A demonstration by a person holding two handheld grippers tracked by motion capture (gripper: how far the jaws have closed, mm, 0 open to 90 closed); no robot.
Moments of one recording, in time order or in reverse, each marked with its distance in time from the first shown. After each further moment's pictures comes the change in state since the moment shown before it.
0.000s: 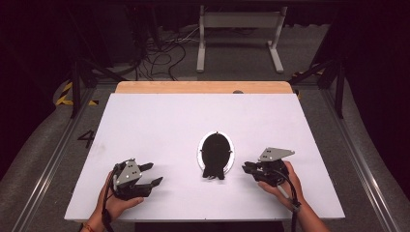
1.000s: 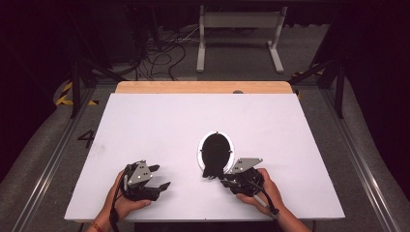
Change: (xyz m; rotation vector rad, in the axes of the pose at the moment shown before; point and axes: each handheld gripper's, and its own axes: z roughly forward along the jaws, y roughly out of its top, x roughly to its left) left arm -0.013 0.005 0.019 0.061 -0.050 0.030; right arm 0.053 0.013 0.041 0.126 0.064 -0.082
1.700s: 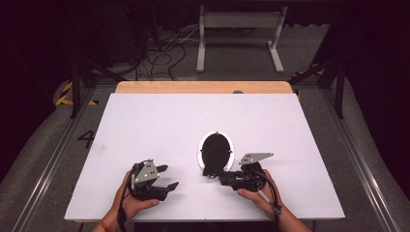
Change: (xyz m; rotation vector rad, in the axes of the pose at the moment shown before) left arm -0.012 0.020 0.013 -0.041 -0.061 -0.044; right arm -0.020 -0.009 0.000 -0.134 0.193 0.269
